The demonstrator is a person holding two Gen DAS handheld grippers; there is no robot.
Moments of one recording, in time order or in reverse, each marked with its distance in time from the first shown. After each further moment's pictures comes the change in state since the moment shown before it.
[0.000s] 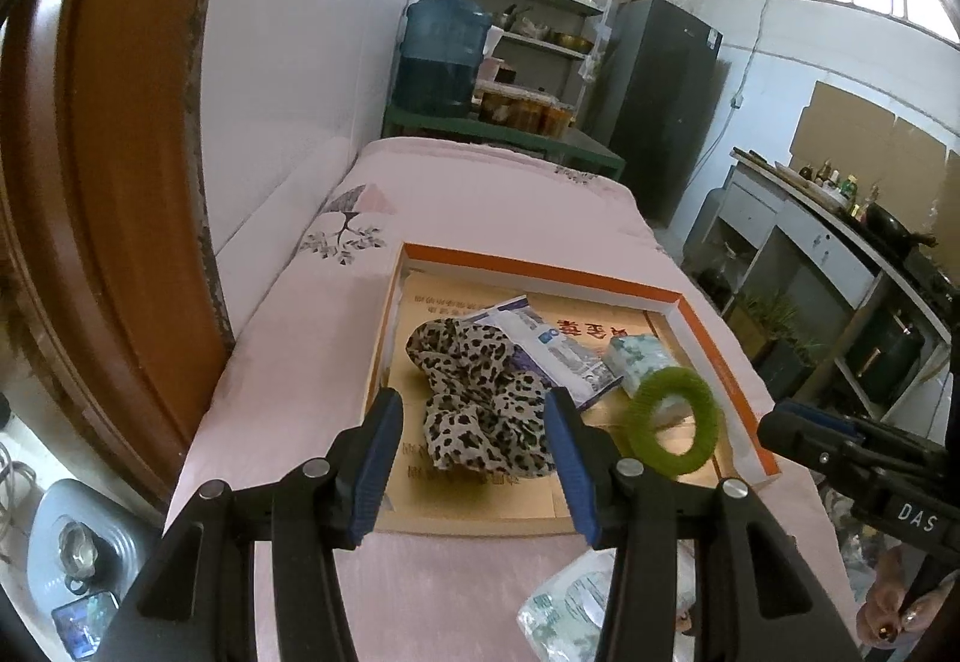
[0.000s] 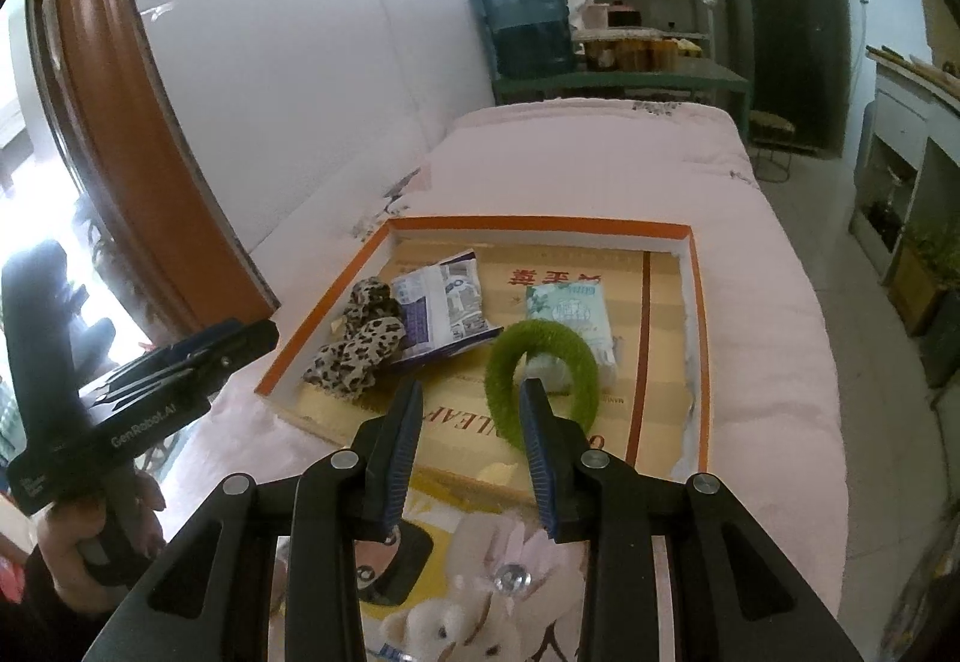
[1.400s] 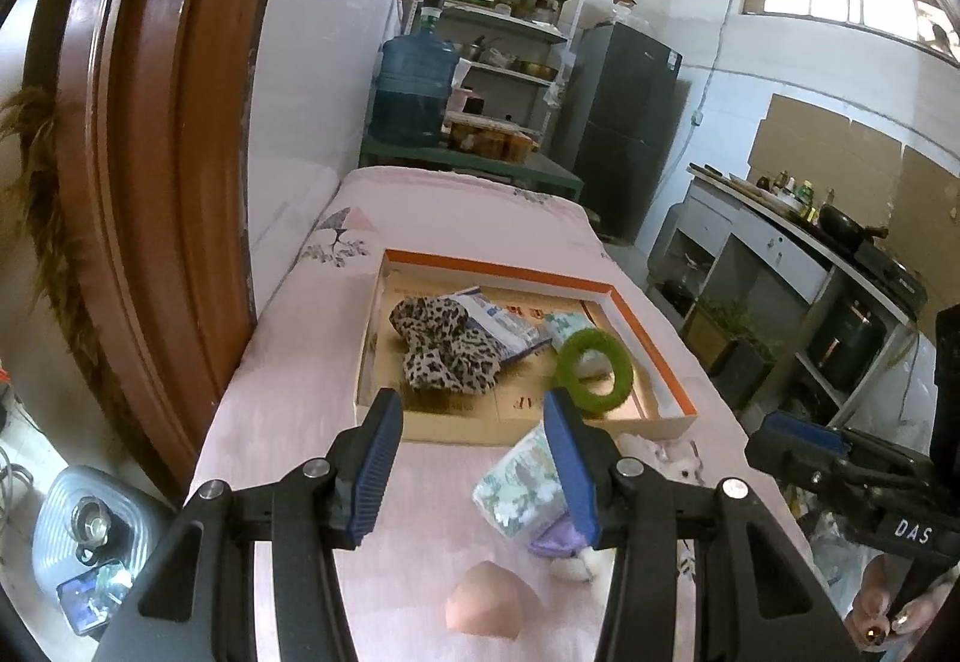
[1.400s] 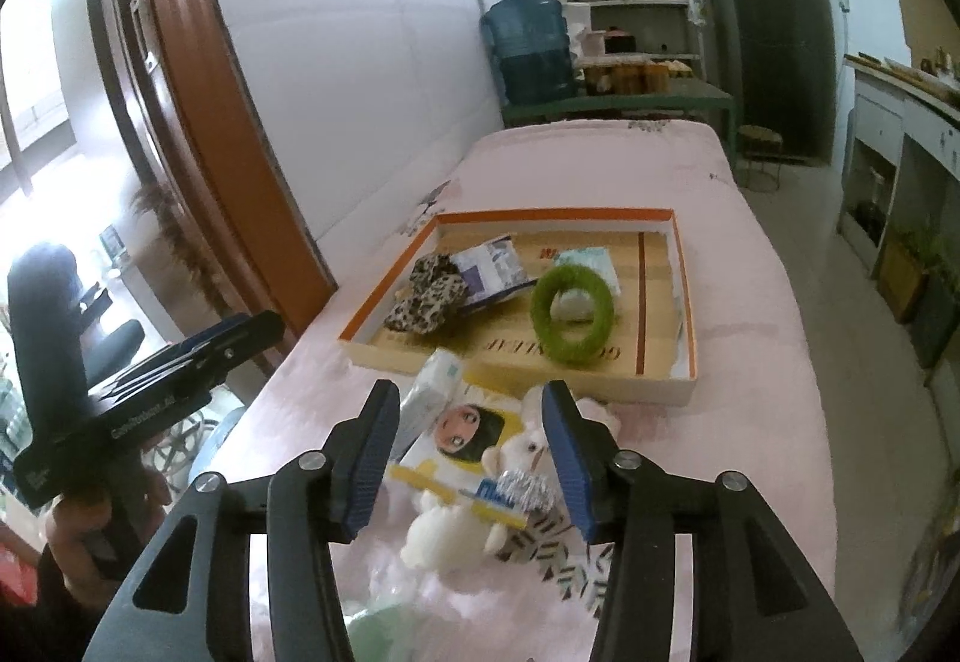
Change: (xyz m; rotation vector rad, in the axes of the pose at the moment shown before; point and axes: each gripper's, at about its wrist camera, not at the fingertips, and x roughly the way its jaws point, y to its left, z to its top) left arm -0.094 -0.010 -0.040 0.030 -0.063 -0.068; right arm -0.091 0.042 -0.061 0.013 -0.063 0.010
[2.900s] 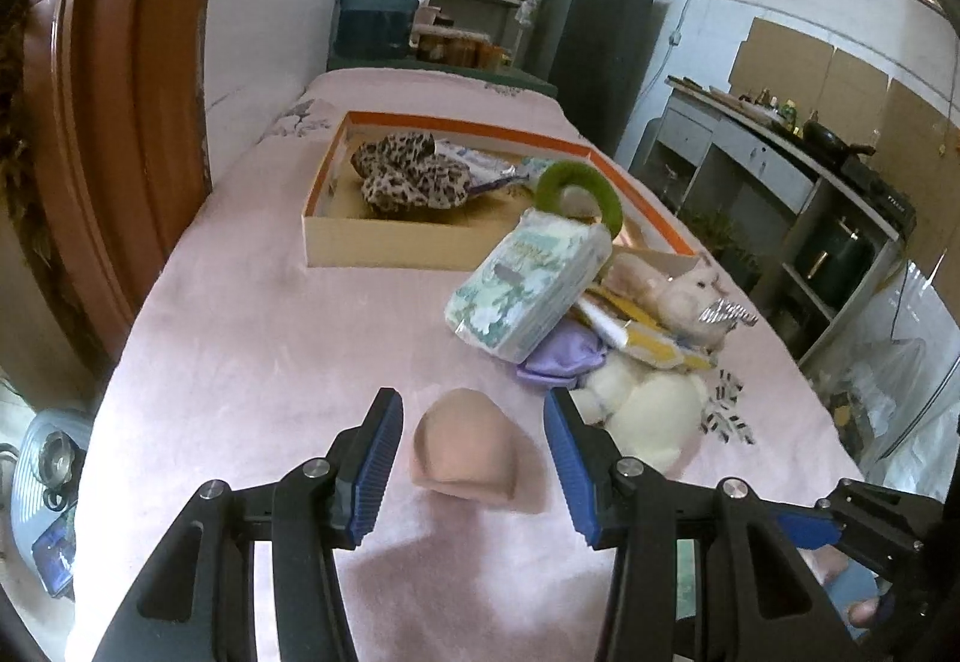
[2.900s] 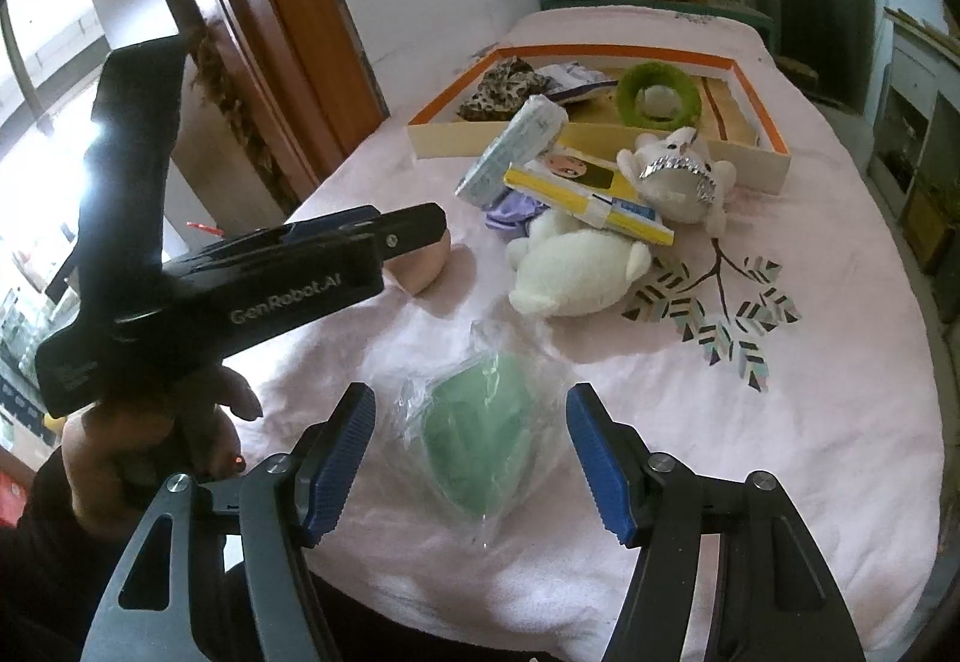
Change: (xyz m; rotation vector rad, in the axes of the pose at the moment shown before) left arm 0.033 -0.006 -0.081 0.053 0.189 -0.043; right arm 0.021 0.052 -0.114 -0.044 0.224 0.038
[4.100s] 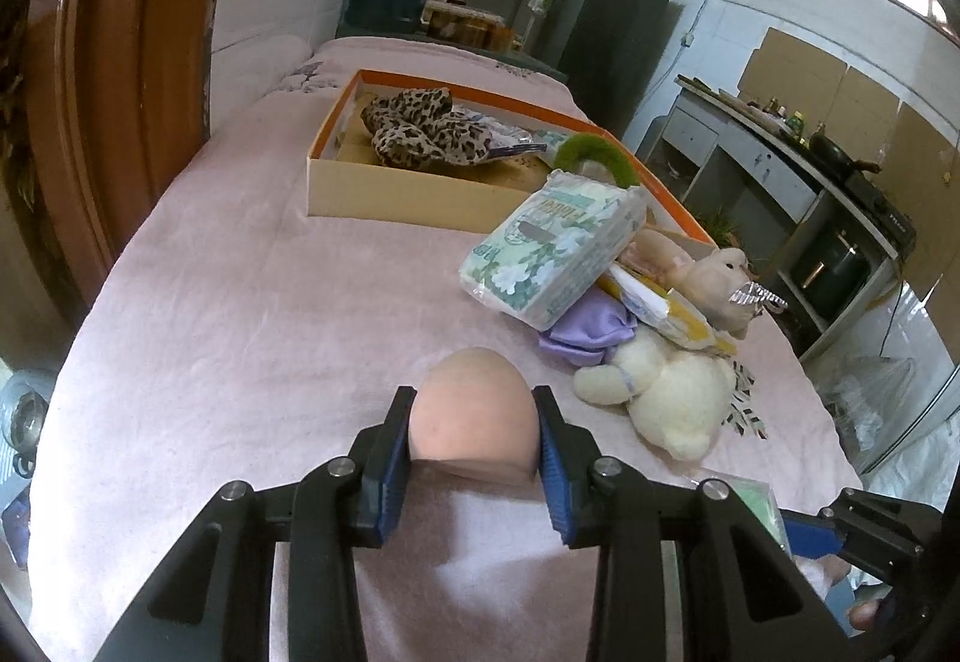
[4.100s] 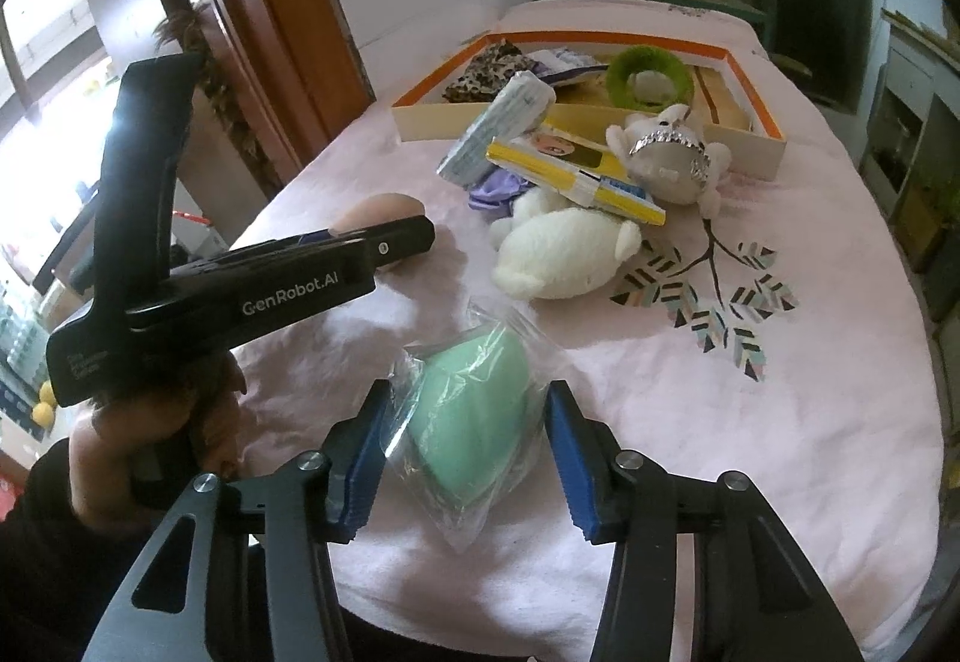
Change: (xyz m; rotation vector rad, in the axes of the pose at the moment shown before) left arm 0.016 0.013 -0.013 -0.068 0.033 -0.036; right arm 0.007 -0.006 -0.006 -0.005 0.017 -0.026
